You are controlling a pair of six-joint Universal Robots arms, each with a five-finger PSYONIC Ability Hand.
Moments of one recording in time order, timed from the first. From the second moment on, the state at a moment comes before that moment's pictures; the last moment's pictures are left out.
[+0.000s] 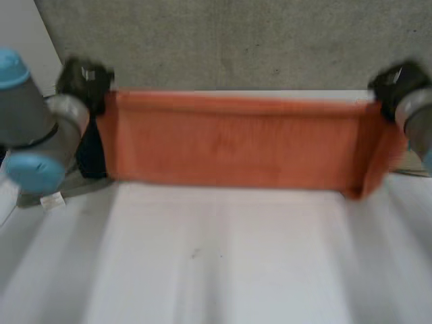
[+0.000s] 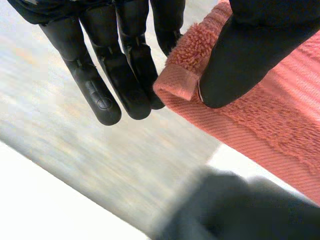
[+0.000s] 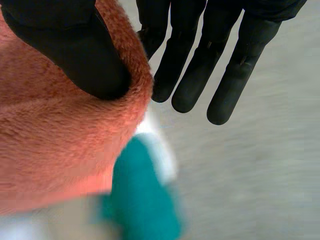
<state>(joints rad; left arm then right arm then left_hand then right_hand) 4.44 -2.16 -1.03 3.31 -1.57 3.76 1.75 -1.02 1.00 0.04 1.60 2.32 1.15 1.20 1.19 1.20 0.98 1.14 1.19 1.19 1.20 0.99</state>
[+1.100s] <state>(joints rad) 4.46 -2.03 -1.55 3.51 -1.59 3.54 1.62 -0.88 1.33 -0.07 1.45 2.70 1.15 1.20 1.19 1.20 0.99 1.13 1.18 1.19 1.20 0.98</state>
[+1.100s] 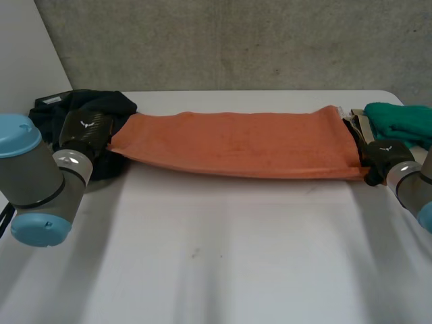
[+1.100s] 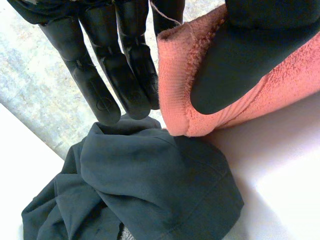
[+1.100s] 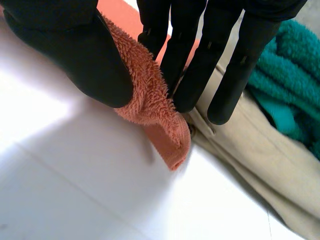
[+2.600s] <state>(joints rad) 4.47 -2.11 -0.98 3.53 -1.70 3.64 1.69 -1.07 1.07 -0.52 1.53 2.57 1.15 1.20 1.20 1.21 1.00 1.15 1.19 1.19 1.20 1.03</state>
